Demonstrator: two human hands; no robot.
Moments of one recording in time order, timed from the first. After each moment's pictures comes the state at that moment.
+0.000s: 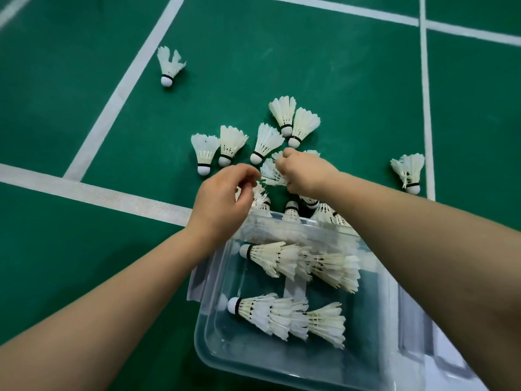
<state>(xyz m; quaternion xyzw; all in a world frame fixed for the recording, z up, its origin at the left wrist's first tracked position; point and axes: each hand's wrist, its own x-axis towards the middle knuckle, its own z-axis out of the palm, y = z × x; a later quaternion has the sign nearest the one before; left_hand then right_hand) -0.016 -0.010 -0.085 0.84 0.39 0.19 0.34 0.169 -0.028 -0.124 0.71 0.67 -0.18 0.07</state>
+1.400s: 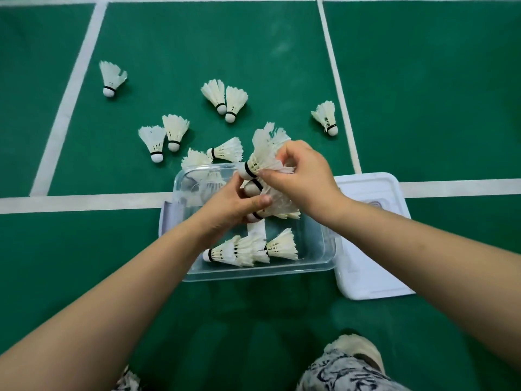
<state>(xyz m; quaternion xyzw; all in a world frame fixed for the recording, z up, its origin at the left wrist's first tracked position) -0.015 -0.120 -0.064 0.56 0.27 -0.03 0.78 0.096 -0.216 -0.020 0.81 0.33 -0.24 -0.42</state>
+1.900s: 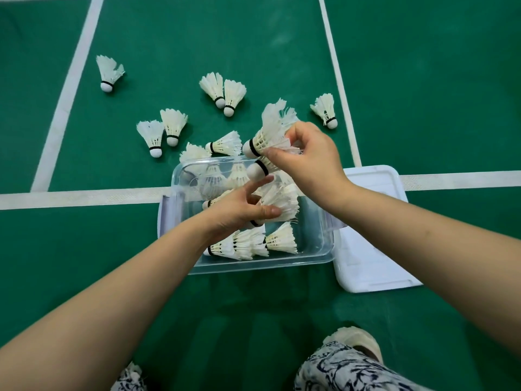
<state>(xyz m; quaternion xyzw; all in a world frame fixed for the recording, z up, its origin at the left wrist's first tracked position) -0.013 -0.126 -0.085 0.58 0.28 -0.14 0.76 0.102 -0.218 -0.015 0.80 0.29 -0.21 -0.48</state>
